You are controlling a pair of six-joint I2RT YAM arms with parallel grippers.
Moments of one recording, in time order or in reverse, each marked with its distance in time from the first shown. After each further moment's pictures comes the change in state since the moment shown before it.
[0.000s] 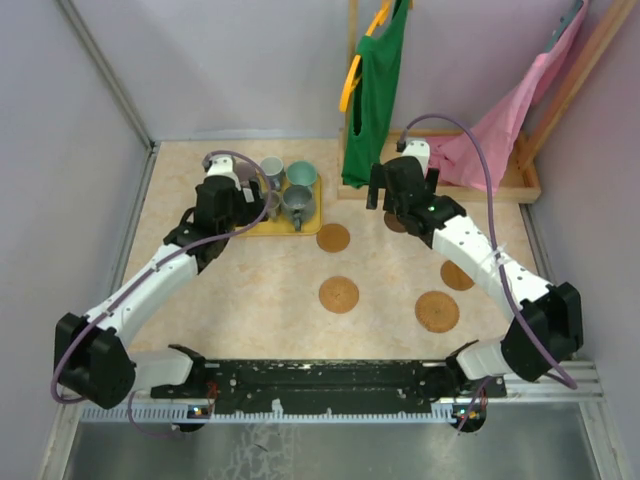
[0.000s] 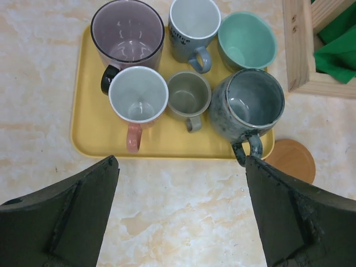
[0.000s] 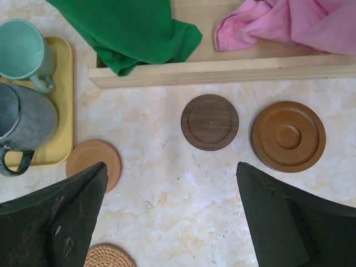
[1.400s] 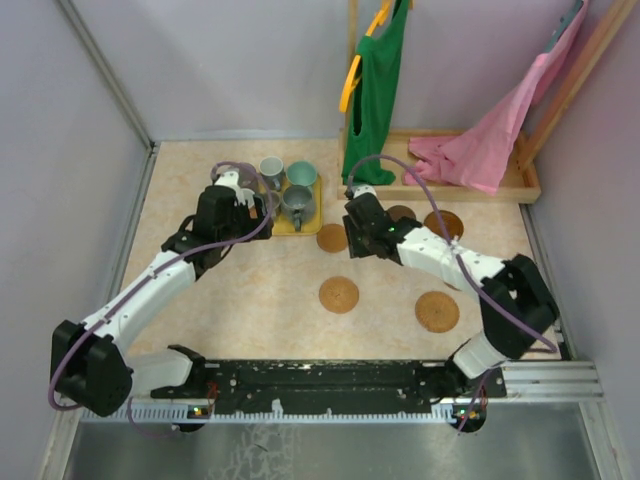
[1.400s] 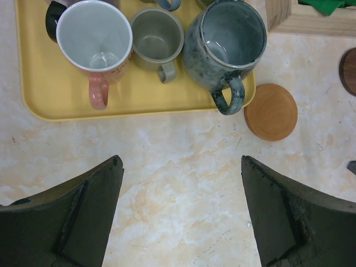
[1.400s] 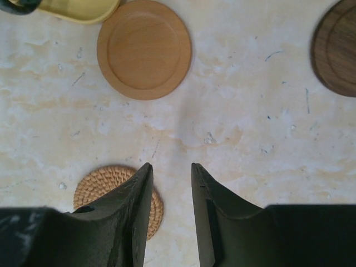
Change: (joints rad) left arm 0.000 -0.055 -0.053 -0.096 0.180 -0.030; right arm 0.164 0.109 -0.157 0.021 -0.254 -0.027
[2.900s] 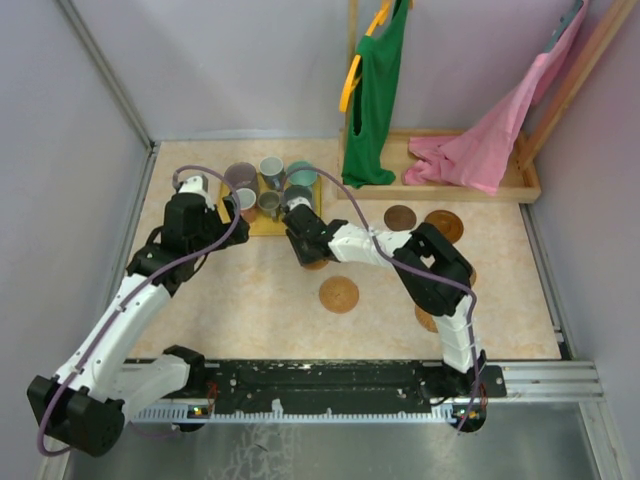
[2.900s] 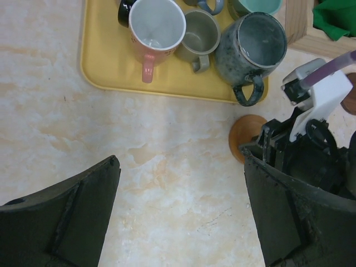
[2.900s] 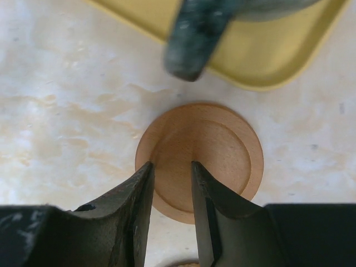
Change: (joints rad) left arm 0.082 -0.216 0.016 -0.229 -0.034 -0.077; right arm 0.180 0.529 0.349 0.101 0.009 -0.045
